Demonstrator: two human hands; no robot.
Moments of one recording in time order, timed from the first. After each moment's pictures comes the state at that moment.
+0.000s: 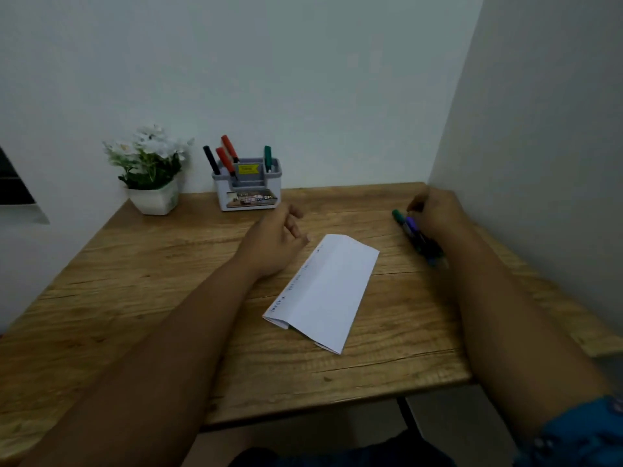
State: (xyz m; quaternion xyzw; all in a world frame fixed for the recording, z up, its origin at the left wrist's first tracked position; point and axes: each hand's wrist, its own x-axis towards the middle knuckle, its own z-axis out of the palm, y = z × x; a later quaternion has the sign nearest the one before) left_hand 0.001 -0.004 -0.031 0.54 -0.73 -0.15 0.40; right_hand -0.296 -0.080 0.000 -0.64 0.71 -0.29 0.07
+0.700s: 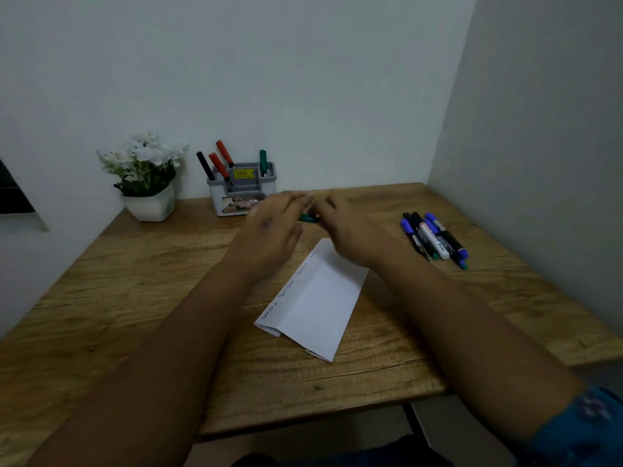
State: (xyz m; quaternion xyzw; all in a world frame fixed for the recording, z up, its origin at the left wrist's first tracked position) left_hand -0.006 0.006 -0.011 0.49 -0.81 0.11 0.31; right_hand -0.191 -0.035 -0.007 -0.89 0.38 -0.25 -0.01
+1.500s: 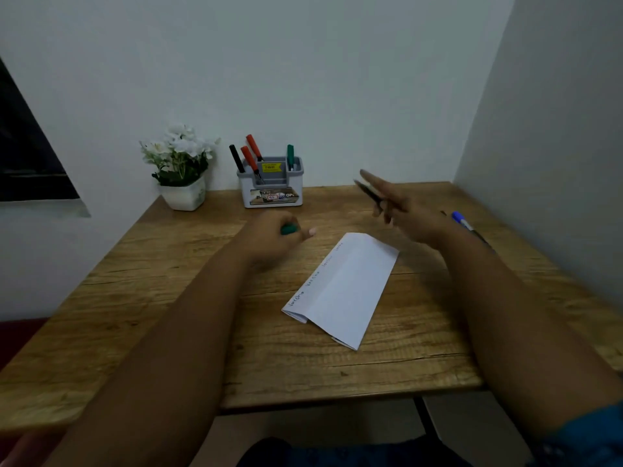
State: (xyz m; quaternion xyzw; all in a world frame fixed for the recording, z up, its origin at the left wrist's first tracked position) left_hand 0.035 0.005 -0.014 0.61 -0.73 -0.13 0.28; right_hand -0.242 -0.061 0.002 -0.82 0.41 -0.29 0.27
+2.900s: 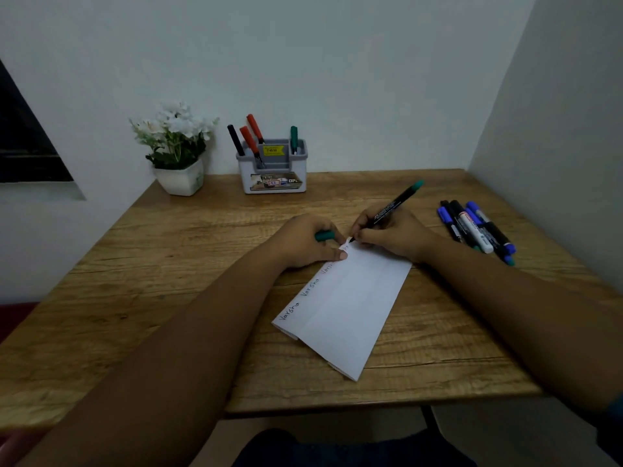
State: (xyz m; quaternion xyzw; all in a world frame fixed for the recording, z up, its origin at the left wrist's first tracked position) left_hand -0.006 -0.006 -0.033 0.57 -0.75 -0.23 0.24; right_hand -0.213 -0.057 -0.038 -0.80 0.39 -0.30 0.34
